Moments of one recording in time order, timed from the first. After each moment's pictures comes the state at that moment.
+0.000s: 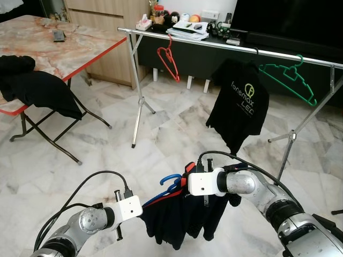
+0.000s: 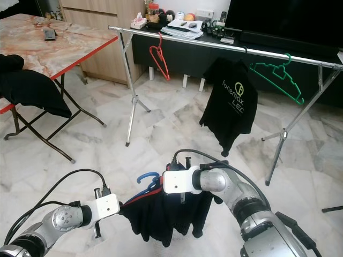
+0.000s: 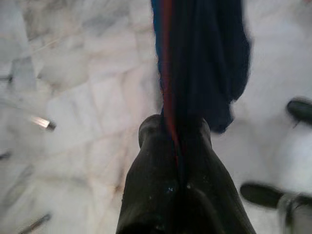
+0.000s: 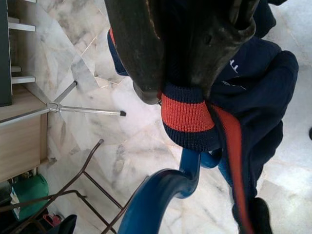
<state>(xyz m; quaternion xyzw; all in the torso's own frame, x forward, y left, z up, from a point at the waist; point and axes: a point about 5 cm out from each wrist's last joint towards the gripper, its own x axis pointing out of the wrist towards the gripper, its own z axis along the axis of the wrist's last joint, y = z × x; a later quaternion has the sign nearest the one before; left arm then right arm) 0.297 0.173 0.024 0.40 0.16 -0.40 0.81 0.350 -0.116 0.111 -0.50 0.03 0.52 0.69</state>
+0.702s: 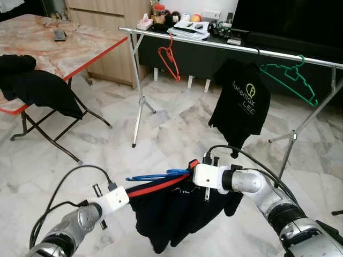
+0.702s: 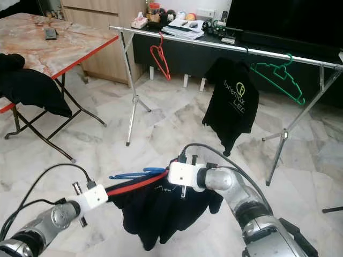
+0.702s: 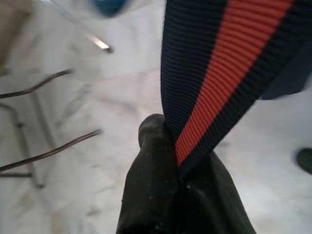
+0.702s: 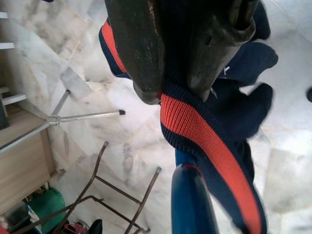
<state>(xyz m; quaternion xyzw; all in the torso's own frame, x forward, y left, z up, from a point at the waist) 0.301 0.203 0.012 0.44 0.24 -0.24 0.83 0.351 -0.128 0.114 -0.41 0.04 0.50 0.76</state>
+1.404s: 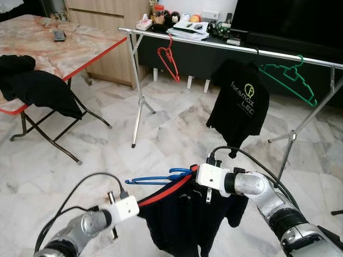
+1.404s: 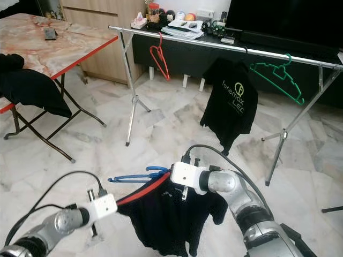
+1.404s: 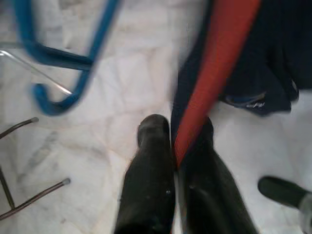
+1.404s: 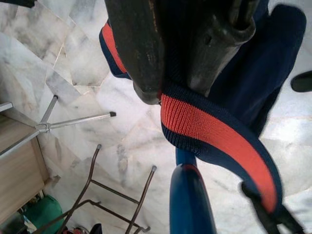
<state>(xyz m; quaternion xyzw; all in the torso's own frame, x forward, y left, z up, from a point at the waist) 0.301 0.183 0.022 0.40 0.18 -0.32 0.84 0.346 -0.131 0.107 -0.38 0.06 0.51 0.77</state>
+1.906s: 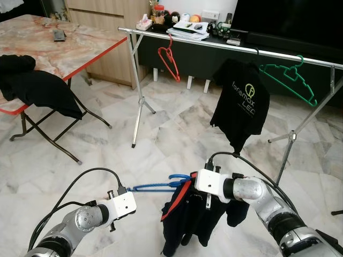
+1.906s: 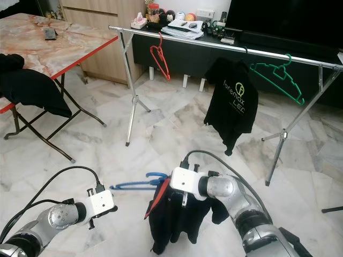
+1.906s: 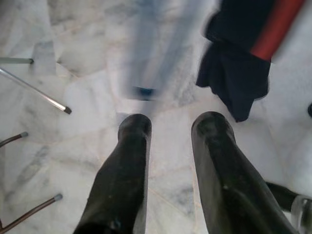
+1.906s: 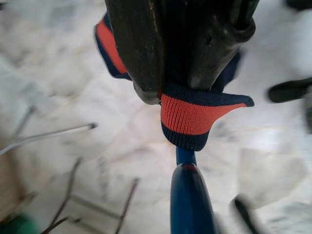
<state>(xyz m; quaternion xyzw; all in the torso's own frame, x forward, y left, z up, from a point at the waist) 0.302 0.195 0.038 0.39 0.16 -0.36 0.83 0.335 -0.135 0.084 -0.36 0.12 0.53 0.76</state>
